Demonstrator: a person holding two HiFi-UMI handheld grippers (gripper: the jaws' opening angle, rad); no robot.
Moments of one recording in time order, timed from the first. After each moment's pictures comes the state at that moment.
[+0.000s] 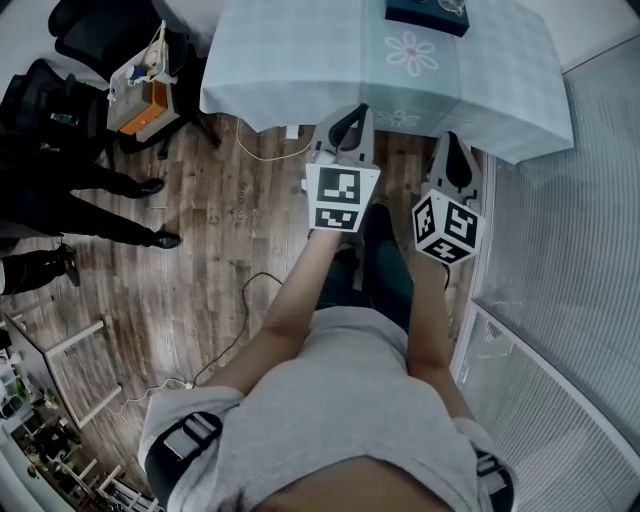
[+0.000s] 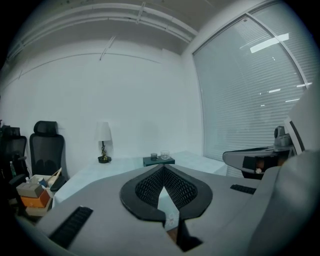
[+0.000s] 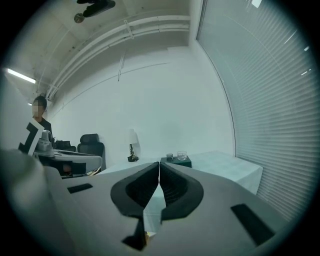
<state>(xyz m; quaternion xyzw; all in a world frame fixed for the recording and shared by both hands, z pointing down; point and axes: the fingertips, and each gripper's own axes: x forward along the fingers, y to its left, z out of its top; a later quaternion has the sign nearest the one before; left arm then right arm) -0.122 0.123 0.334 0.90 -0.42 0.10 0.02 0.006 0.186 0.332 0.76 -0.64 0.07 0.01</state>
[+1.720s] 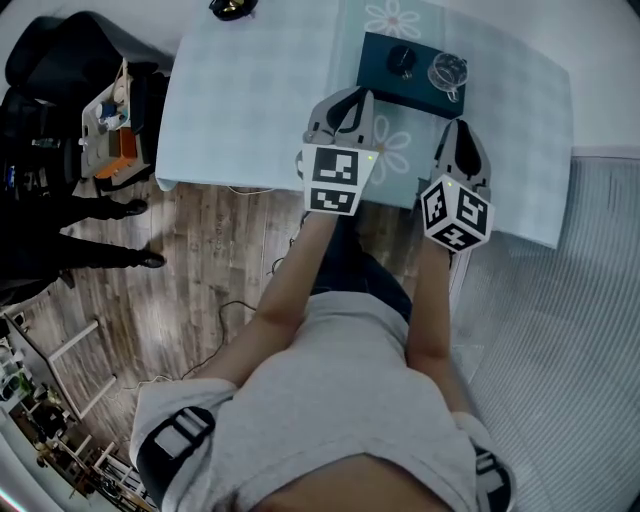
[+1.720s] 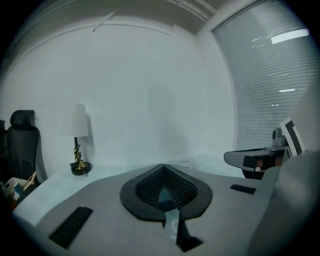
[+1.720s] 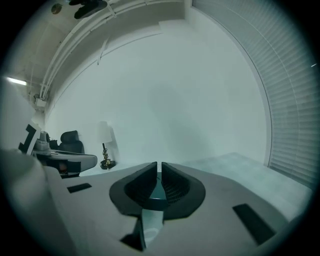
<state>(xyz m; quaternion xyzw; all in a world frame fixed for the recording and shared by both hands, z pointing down) 0.054 -0.207 0.356 0.89 -0.44 0.12 0.05 0.200 -0.148 0.356 0.75 -0.66 0.11 0.03</state>
